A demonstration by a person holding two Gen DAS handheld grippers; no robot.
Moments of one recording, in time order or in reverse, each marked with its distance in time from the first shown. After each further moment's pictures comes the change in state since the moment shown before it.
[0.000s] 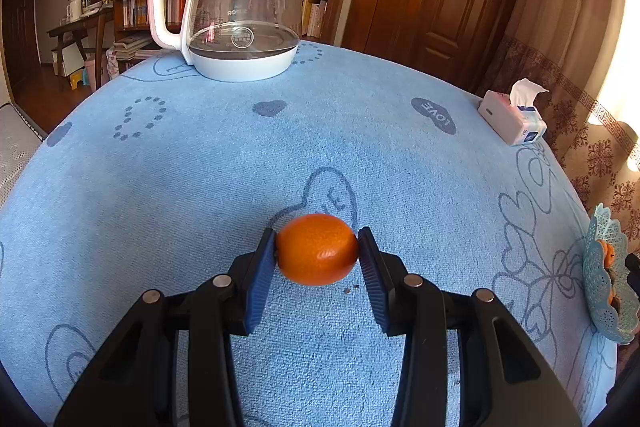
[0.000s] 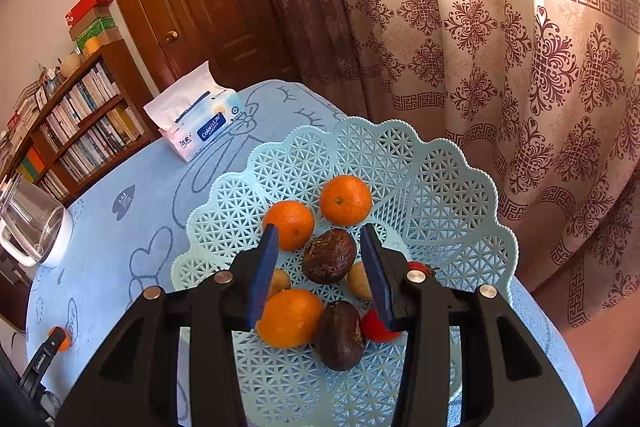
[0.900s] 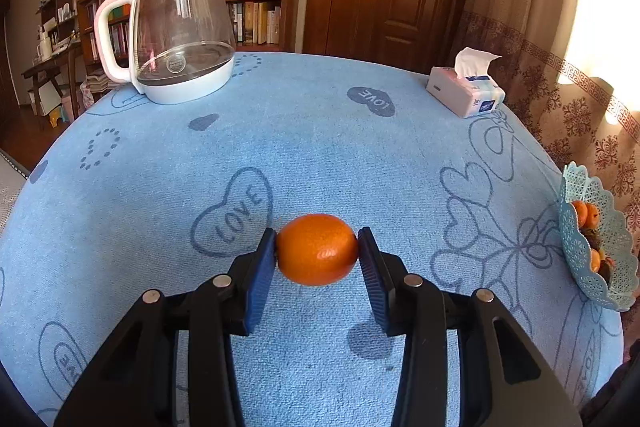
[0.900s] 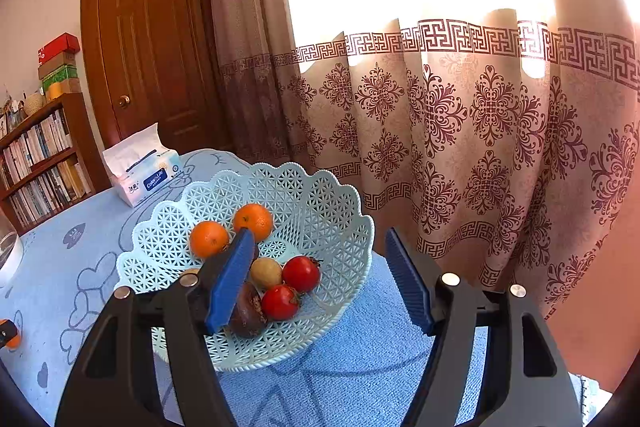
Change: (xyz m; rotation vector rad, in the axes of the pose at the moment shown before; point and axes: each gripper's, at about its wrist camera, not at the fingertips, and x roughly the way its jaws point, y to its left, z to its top) left arm -0.016 -0.063 -0.011 0.168 -0.007 -0.063; right arm -0.059 -0.029 -0.054 0.026 -0.327 -0.234
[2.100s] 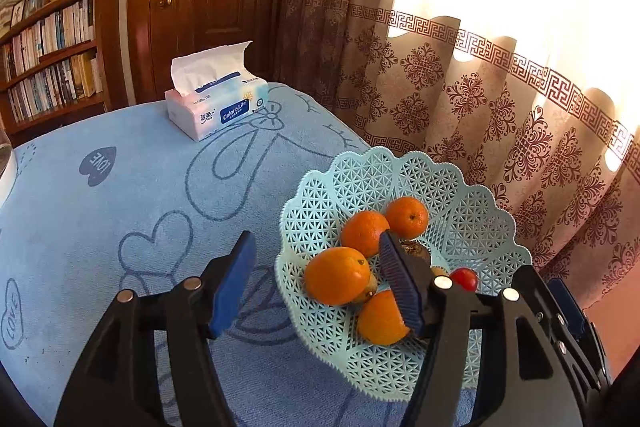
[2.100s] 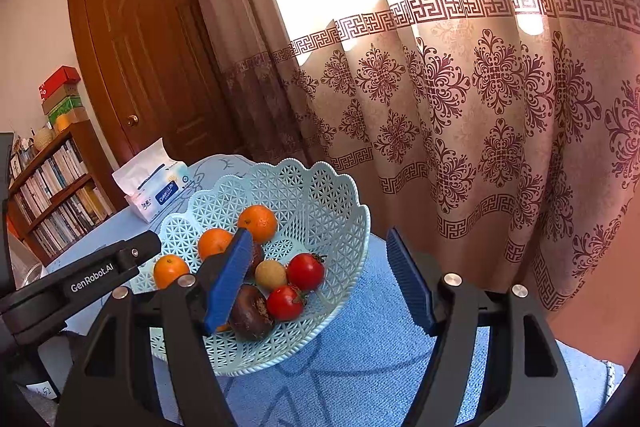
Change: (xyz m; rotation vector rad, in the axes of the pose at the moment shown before) left arm 0.018 -0.219 0.028 0.295 -0.003 -0.407; right arm 0.008 -0.023 0.001 0.129 0.039 0.087
